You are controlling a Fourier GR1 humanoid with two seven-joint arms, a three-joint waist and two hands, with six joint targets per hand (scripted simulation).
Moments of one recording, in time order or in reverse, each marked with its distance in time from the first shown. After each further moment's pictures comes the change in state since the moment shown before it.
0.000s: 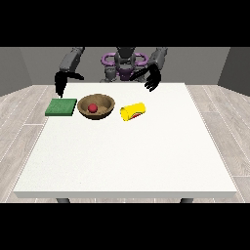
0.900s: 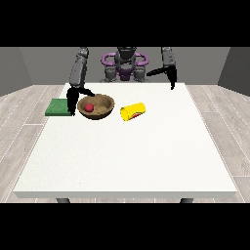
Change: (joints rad) left arm 0.193 0.103 0.097 -0.188 0.295 -0.305 -0.274; right arm -0.179 0.035 -0.023 0.313 0.018 -0.138 -0.163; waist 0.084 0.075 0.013
